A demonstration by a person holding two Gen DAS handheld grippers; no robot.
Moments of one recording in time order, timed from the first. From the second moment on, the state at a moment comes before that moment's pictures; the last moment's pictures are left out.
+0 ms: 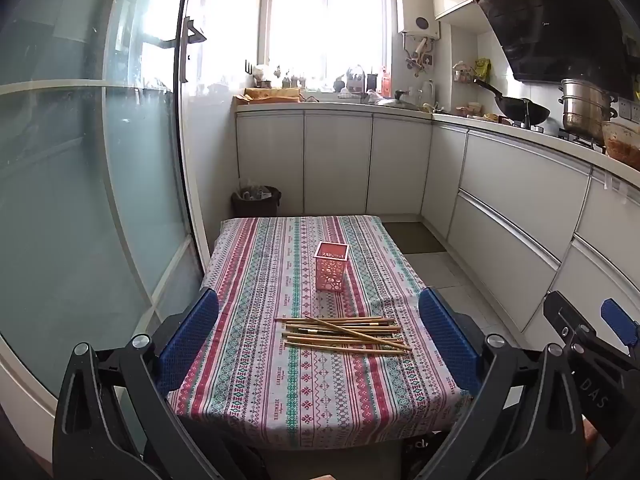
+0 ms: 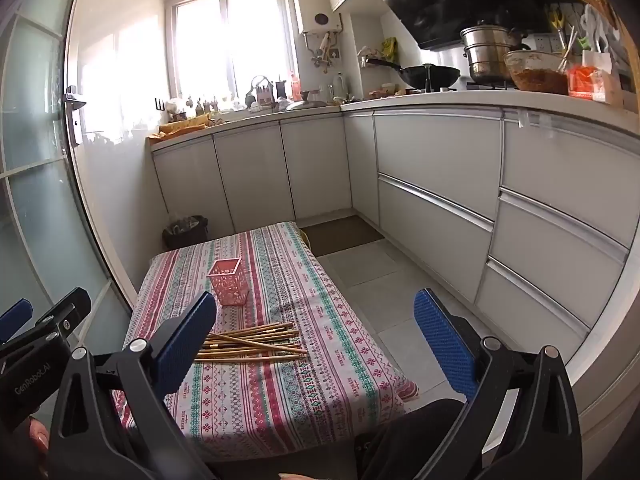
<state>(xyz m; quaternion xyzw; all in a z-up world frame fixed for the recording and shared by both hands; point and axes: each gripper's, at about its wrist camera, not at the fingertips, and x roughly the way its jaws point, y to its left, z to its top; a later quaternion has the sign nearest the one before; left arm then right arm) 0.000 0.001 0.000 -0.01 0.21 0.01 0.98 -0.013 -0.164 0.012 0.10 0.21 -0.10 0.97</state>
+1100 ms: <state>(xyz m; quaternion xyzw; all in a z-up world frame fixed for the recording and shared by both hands) 0.003 0.005 0.001 -0.01 0.22 0.00 0.98 -0.013 -0.165 0.012 0.09 0.21 -0.11 0.97</state>
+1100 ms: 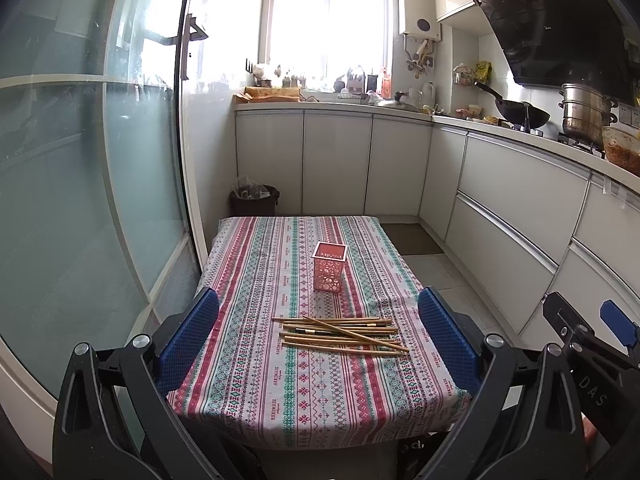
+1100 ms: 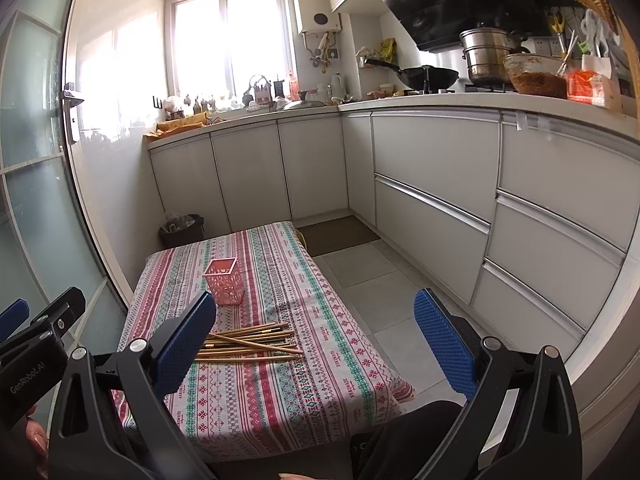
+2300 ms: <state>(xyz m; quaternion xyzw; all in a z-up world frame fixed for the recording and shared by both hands) 0.004 0.007 0.000 -0.02 0.22 0.00 0.98 -0.011 -0.166 0.014 0.09 0.21 -0.11 0.97</state>
